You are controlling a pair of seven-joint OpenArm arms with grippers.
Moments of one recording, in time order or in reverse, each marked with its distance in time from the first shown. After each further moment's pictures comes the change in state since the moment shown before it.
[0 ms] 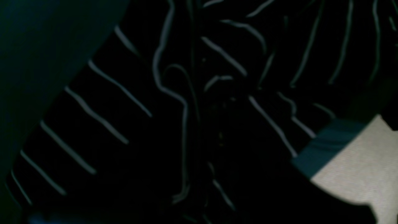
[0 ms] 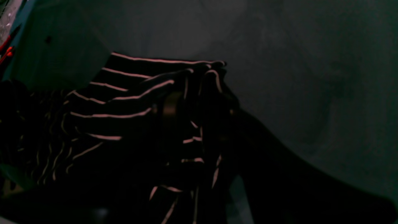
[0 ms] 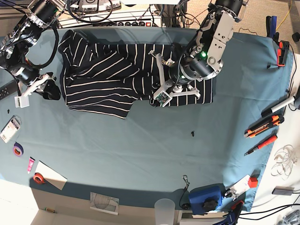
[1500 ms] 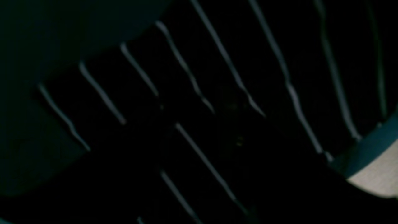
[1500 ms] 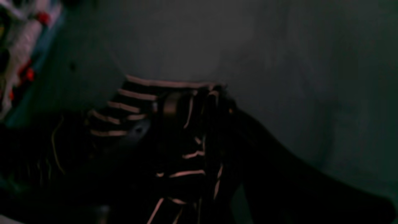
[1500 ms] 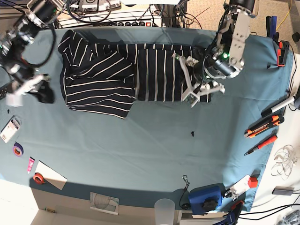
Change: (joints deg) left arm 3.4 -5.6 -9.4 -3.3 -1.4 0.3 -0.7; right arm 0.0 0.0 6.2 0.0 6.6 0.9 0.8
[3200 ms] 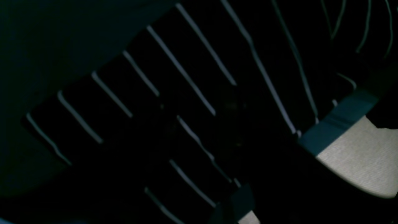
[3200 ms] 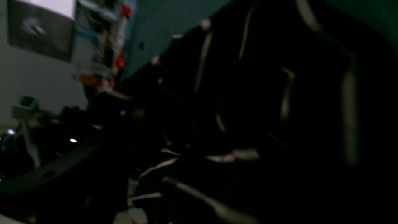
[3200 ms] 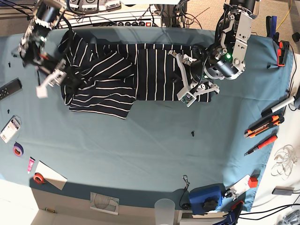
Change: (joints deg) left arm -0.6 0.0 0.0 5.4 -7.3 -1.7 3.5; right arm 0.5 1.4 -18.7 -26.8 15.5 0.0 0.1
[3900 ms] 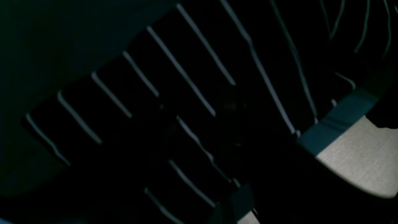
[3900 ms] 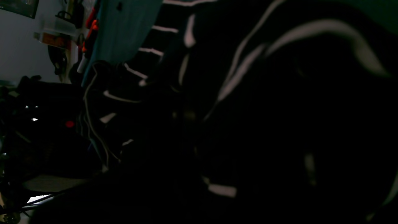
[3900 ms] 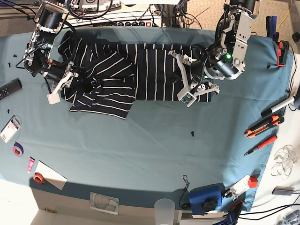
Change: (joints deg) left arm 0.0 0.0 0.0 0.0 0.0 0.0 0.0; right arm 0.7 0.0 -4.5 1.6 -9.4 0.8 1.1
